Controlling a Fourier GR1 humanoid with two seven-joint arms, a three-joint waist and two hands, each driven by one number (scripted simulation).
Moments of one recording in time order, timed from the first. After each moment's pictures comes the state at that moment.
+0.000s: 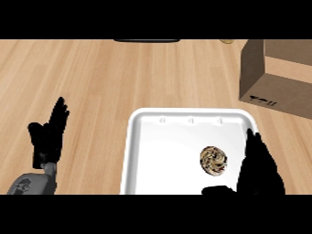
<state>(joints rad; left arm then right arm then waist) -0.11 0.24 -0.08 -1.28 0.13 0.29 -0.01 0.09 -0.01 0.50 -2.04 1.17 0.11 1.25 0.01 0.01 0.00</state>
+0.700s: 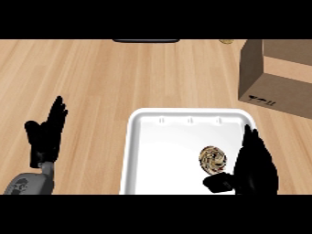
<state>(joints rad) -0.11 0.25 -0.07 -1.30 0.13 0.28 0.01 0.03 -0.01 0.41 -1.91 1.11 0.11 1.25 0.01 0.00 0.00</state>
